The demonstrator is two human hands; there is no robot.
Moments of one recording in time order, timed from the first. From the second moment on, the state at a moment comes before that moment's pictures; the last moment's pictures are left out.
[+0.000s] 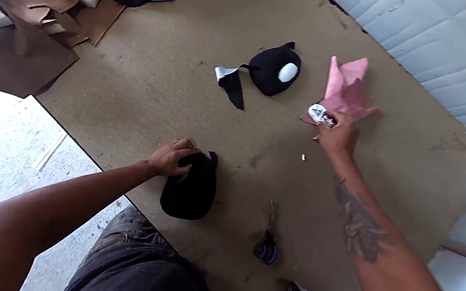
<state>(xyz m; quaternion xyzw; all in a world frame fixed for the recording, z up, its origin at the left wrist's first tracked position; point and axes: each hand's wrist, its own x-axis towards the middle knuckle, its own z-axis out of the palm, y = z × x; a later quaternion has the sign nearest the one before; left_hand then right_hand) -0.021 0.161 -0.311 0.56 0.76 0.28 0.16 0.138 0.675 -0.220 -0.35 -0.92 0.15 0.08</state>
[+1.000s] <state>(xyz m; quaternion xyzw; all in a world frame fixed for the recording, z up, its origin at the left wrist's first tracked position) -0.044 0.117 -0.323 0.60 0.65 0.41 0.22 0.177 0.205 -0.231 -0.45 -0.74 0.51 0.04</state>
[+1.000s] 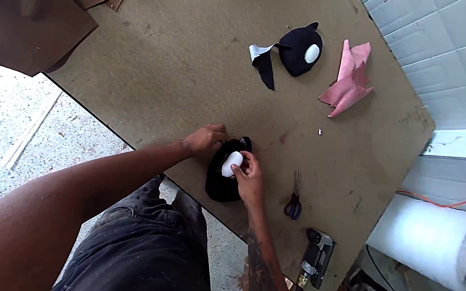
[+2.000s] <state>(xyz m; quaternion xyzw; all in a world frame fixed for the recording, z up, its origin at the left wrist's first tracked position) -0.033 0.085 -0.311 0.65 0.68 0.26 0.19 0.151 0.257 -0.222 -0.20 -0.92 0.29 -0.17</state>
